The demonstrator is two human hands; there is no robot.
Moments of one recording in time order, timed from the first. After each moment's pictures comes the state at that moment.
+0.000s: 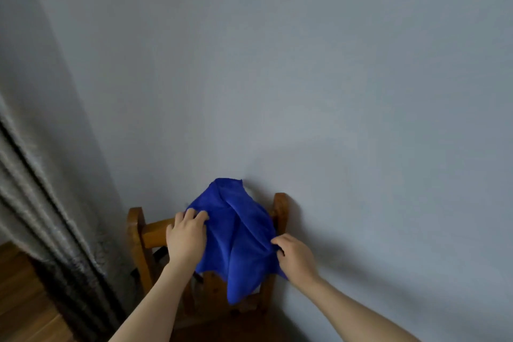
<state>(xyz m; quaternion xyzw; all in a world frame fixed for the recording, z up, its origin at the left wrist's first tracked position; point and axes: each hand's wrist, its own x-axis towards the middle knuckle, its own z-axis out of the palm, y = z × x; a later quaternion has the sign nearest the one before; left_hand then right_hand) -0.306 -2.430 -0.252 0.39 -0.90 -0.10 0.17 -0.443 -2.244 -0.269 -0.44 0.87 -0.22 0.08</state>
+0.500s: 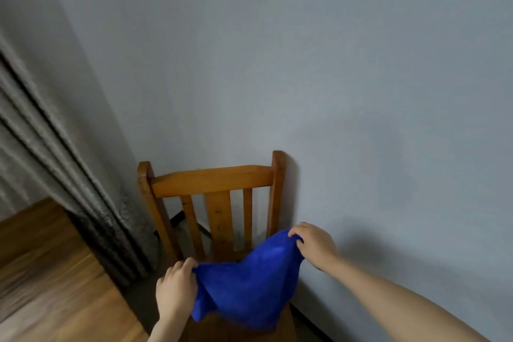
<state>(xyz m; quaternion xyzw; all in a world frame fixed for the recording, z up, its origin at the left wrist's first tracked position) -0.200 -2.326 -0.338 0.49 -0.86 -0.16 0.06 -0.434 -2.166 -0.294 -0.43 0.87 -0.16 0.15</state>
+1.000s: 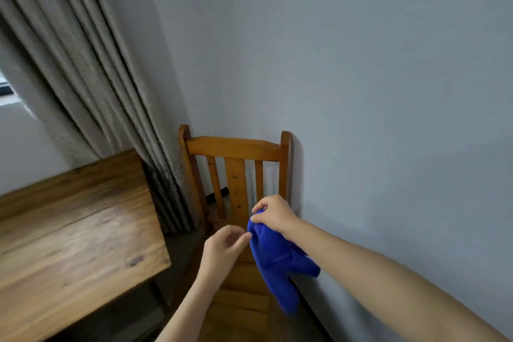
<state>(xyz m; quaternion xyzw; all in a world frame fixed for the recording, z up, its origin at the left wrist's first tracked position) -0.241 -2.129 -0.268 0.46 -0.74 -0.39 0.28 -0.397 -2.131 -0.239 -0.49 0.73 -0.29 0.37</state>
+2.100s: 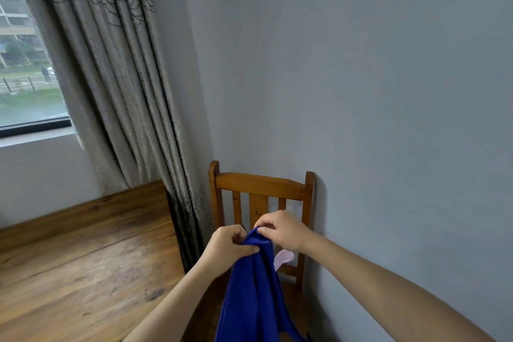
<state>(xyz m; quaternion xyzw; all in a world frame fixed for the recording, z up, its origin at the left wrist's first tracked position) -0.205 -2.176 -0.189 0.43 -0.80 -0.36 0.20 -0.365 -2.139 -0.170 -0.71 0.62 -0.24 0.24</state>
